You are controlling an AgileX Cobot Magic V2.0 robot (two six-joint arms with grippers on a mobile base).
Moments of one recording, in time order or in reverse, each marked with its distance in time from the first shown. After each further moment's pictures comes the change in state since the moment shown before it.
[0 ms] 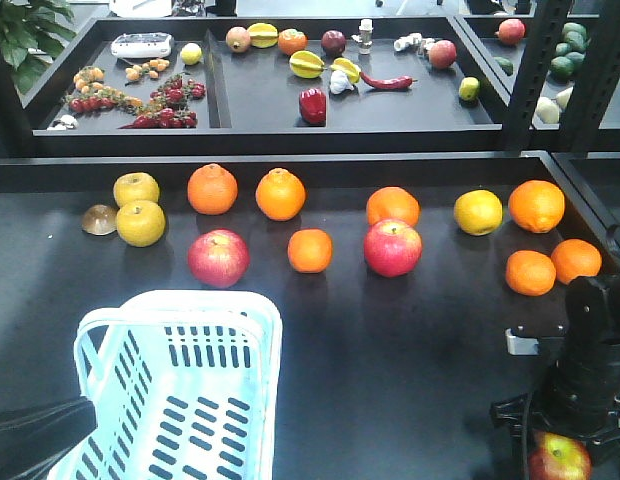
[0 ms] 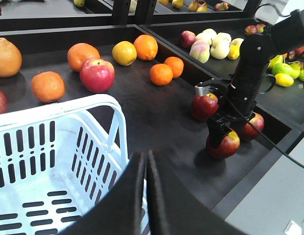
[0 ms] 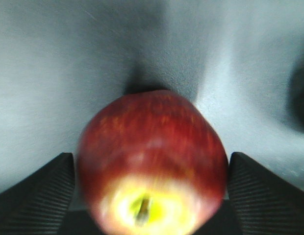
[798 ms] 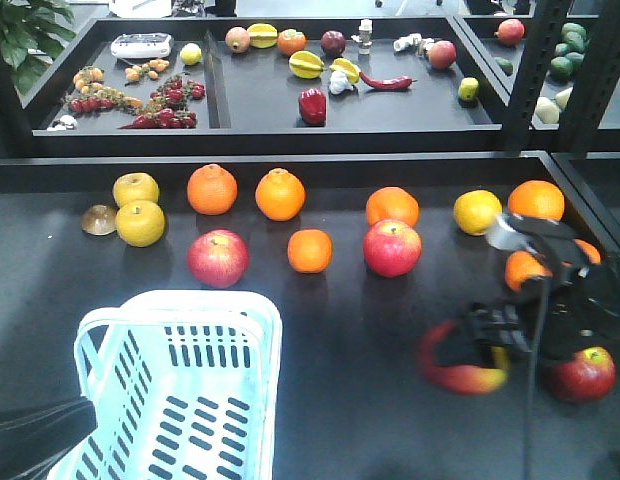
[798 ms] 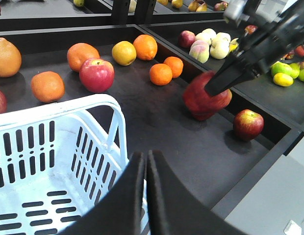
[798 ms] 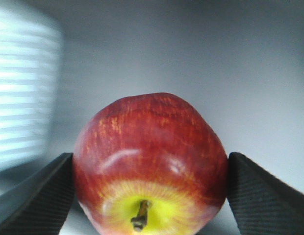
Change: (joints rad) left arm 0.000 0.000 0.000 0.000 0.000 0.000; right arm 0.085 -0.488 -0.014 0.717 0.102 -0.643
